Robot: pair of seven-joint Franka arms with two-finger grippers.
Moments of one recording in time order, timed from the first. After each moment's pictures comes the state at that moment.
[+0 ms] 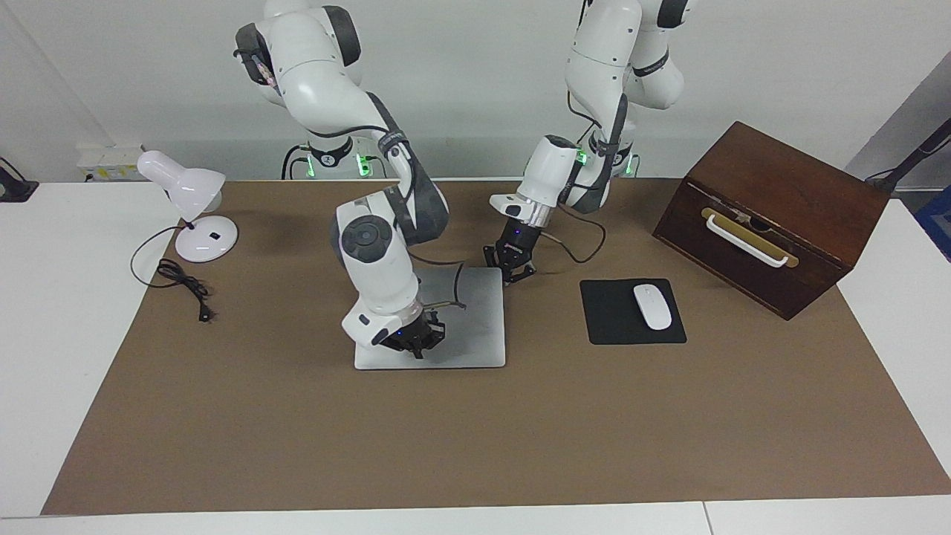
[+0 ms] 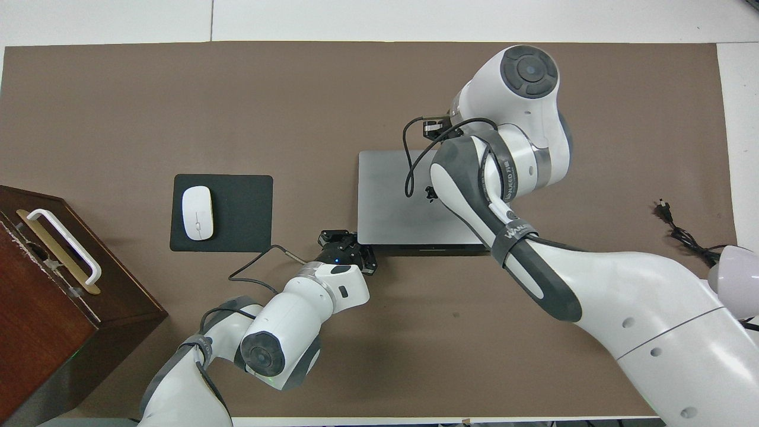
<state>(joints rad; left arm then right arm) -0.66 0.28 -0.08 -2.48 -0.16 3.48 0.09 0.26 0.59 0.07 -1.44 0.06 2.19 0.33</state>
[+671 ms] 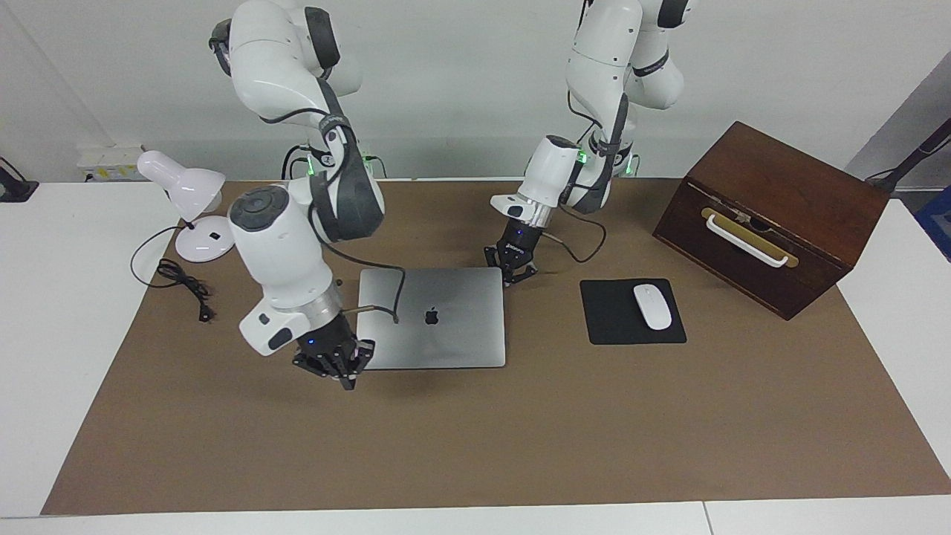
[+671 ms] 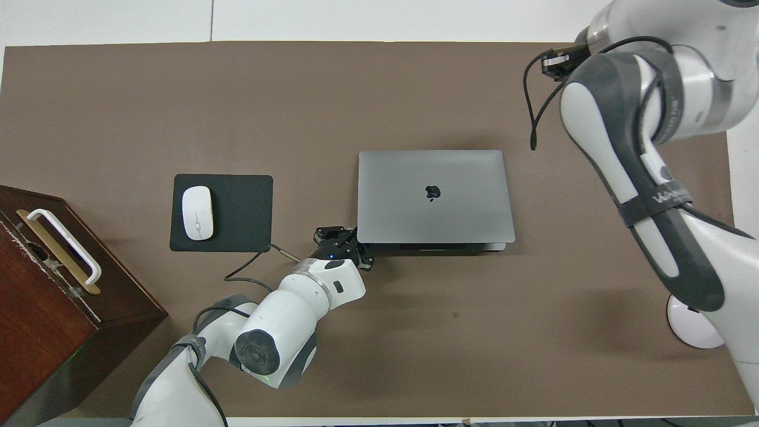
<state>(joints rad) -0.66 0.24 -0.07 -2.48 -0.16 3.45 0.04 0.07 0.52 0.05 -1.20 -0.06 1.90 0.06</state>
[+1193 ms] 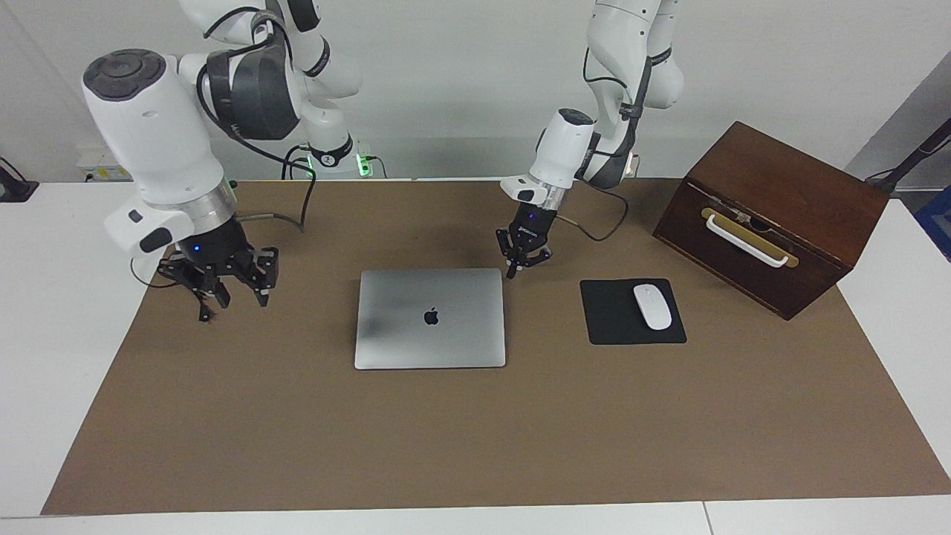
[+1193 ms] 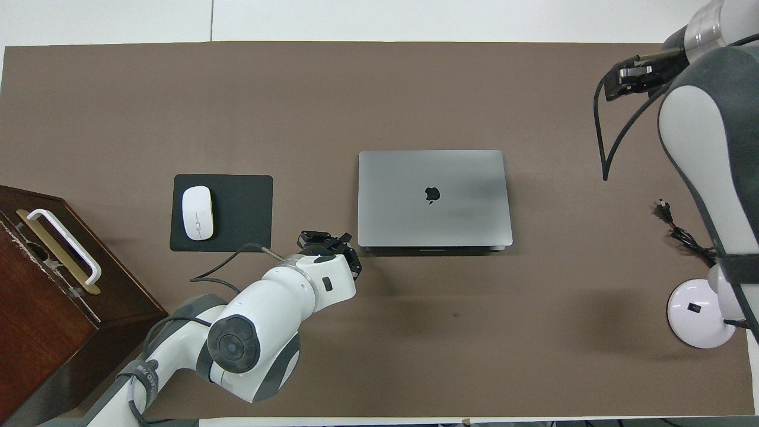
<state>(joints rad) -0.63 0.01 -0.06 -2.49 -0.16 3.00 0.11 0.03 0.28 0.05 -1.34 -0.07 1.75 0.04</state>
